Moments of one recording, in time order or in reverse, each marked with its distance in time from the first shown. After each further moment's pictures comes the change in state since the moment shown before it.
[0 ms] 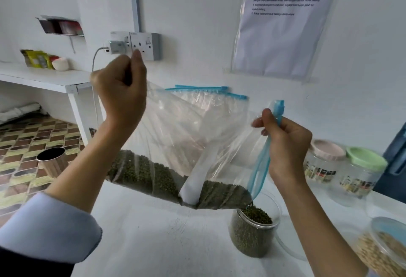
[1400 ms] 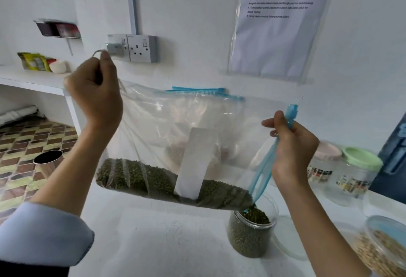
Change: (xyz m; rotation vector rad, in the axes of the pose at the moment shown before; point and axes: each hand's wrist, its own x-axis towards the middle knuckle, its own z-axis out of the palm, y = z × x) left_hand 0.005 -0.013 -0.016 0.019 0.090 -0.142; right_hand 0.004 -0.001 -0.010 0.076 0.115 0.046
